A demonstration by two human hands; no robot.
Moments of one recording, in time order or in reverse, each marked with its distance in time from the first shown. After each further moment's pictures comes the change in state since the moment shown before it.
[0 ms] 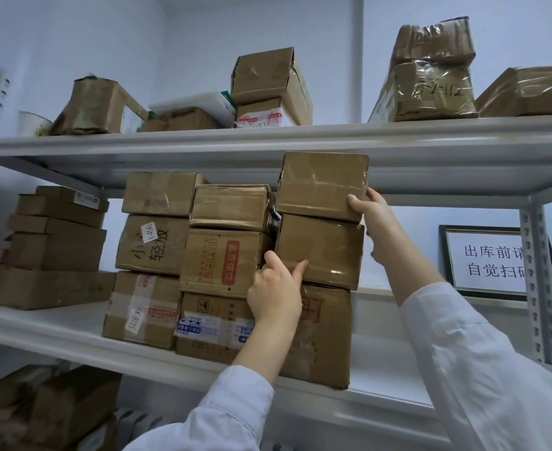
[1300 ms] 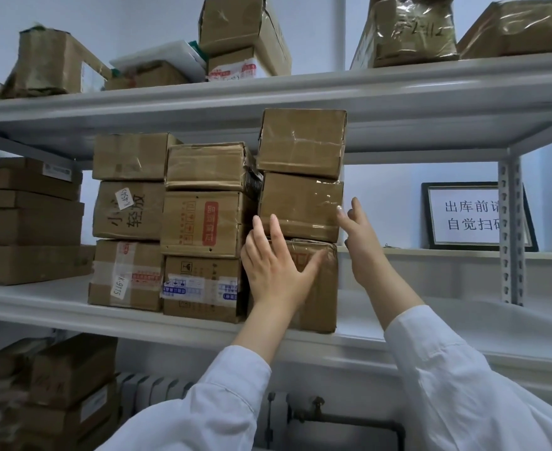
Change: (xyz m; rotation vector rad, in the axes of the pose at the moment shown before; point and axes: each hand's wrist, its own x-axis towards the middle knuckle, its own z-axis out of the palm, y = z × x) left_hand -0.041 -0.001 0.038 -0.033 0.065 0.176; right_hand -0.060 0.077 -0.014 0.047 -0.065 -0.009
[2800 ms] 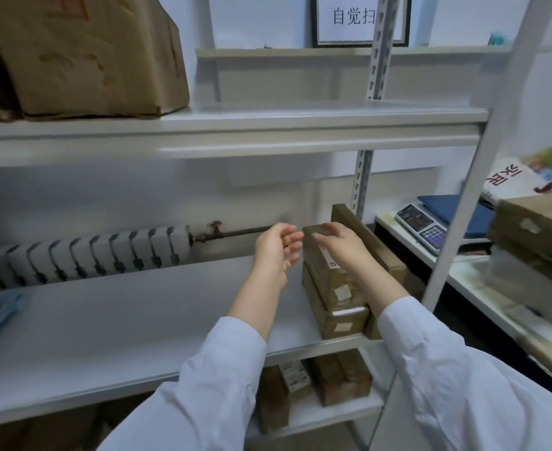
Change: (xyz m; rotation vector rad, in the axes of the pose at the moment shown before) left_hand -0.268 0.106 0.097 -1.205 -0.988 -1.238; right_hand -0.236 0.199 -0.212 -0.651 0.192 0.708
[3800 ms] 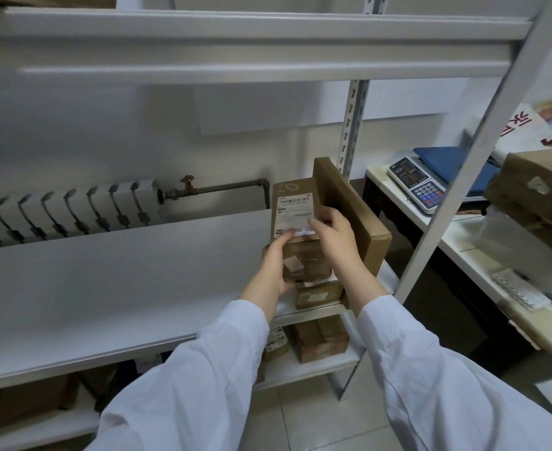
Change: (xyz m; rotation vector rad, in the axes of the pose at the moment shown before) left_hand 0.075 -0.119 0.028 0.062 0.019 -0.413; right_hand 0.031 0.083 0.007 0.139 0.097 0.087
